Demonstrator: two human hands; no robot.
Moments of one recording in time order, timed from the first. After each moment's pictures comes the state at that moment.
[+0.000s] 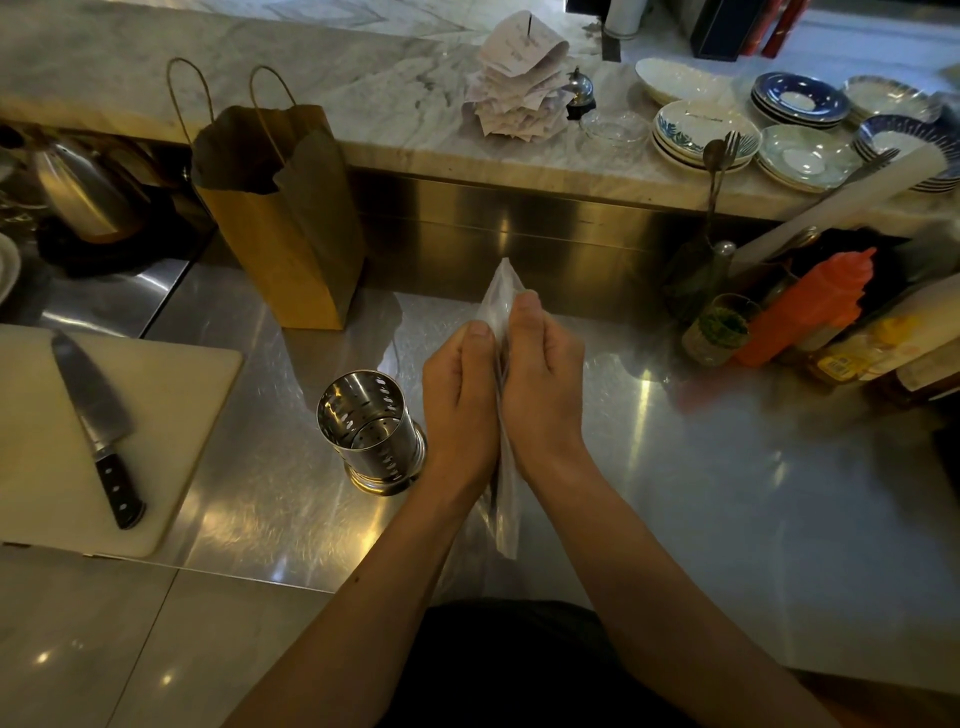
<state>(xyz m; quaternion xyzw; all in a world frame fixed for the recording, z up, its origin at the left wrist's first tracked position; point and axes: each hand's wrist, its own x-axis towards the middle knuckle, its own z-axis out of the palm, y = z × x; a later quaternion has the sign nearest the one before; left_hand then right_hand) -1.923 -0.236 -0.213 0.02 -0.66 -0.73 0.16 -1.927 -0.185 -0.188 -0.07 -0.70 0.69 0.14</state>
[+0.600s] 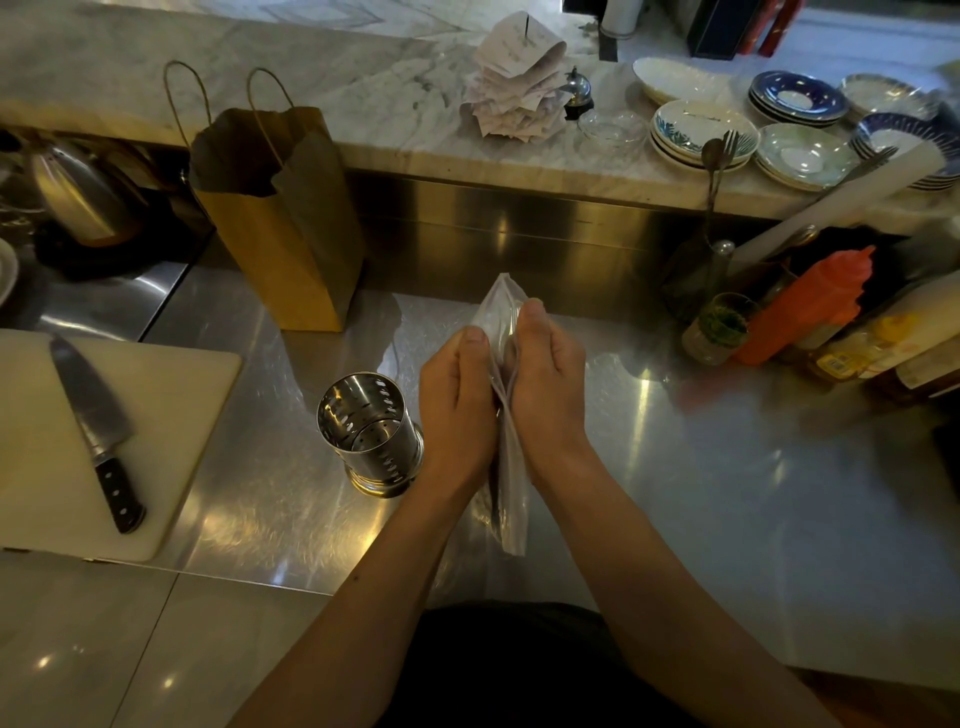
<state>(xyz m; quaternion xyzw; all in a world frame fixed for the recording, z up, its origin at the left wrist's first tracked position) -1.928 -0.240 -0.223 0.01 -0.68 -0.71 0.16 -1.929 -0.179 -0.192 -0.12 -0.67 0.73 0.07</state>
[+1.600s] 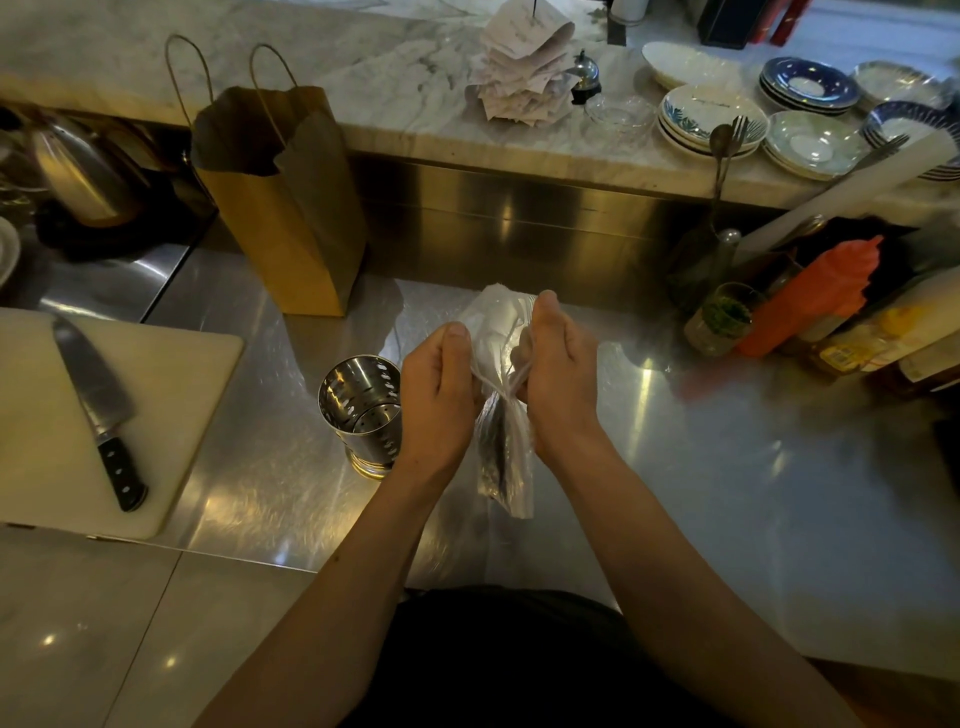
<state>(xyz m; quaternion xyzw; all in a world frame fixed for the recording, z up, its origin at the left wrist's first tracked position) -1.926 -0.261 -0.239 0.02 -0.69 -0.71 0.11 -1.935 -0.165 -0.210 -0.11 -0.68 0.72 0.07</state>
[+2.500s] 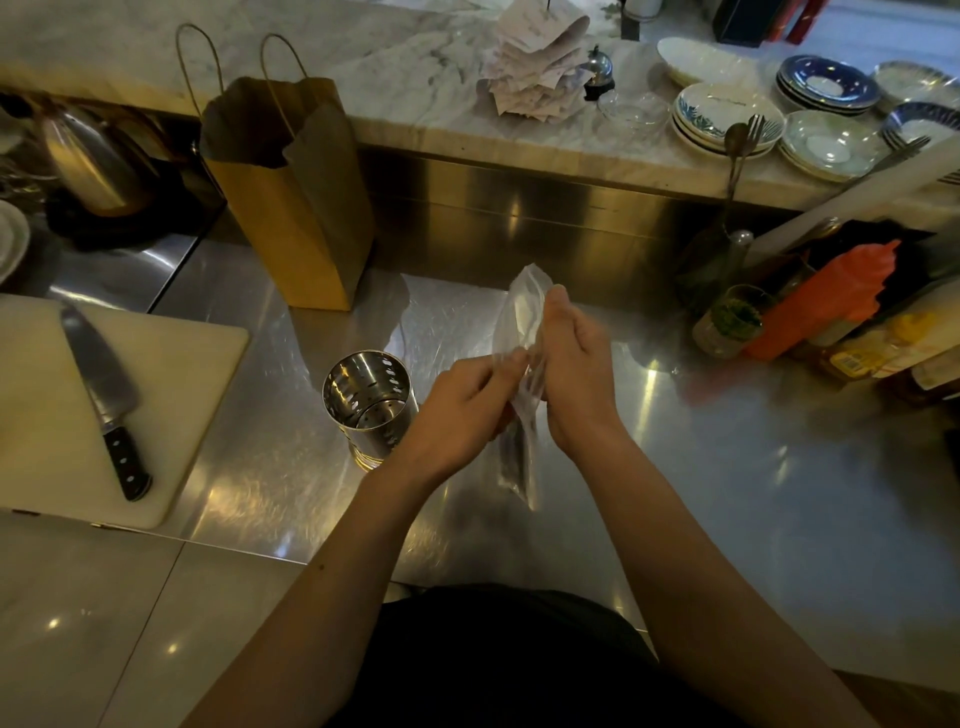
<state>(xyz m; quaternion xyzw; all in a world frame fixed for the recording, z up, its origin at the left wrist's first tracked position) -1.917 -0.266 -0.220 -0.08 -0.78 -0.61 -0.12 -1.945 -0.155 -0.219 -0.14 -0.71 0.69 0.05</state>
